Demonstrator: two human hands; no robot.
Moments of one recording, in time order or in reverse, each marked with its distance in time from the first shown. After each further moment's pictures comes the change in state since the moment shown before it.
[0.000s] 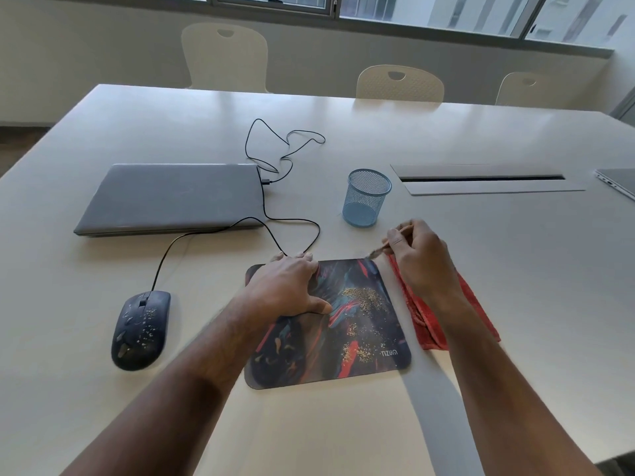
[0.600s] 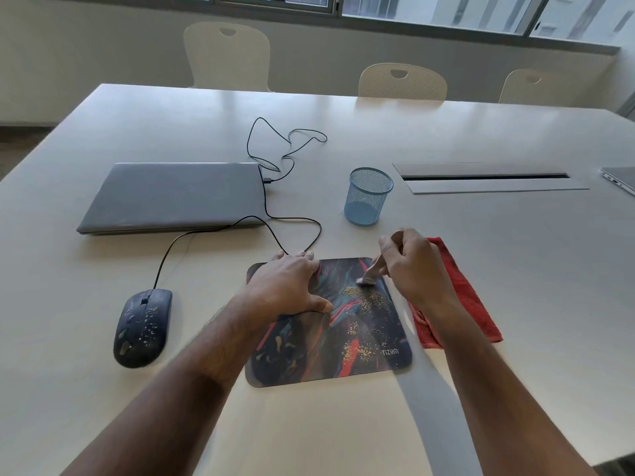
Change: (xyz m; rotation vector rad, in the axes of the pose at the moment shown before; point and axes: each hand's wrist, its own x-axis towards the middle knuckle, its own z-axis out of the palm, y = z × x) left_hand 0.000 0.000 -0.001 -0.013 -0.040 -0.029; right_hand -0.009 0.002 0.013 -0.020 -0.028 -0.039
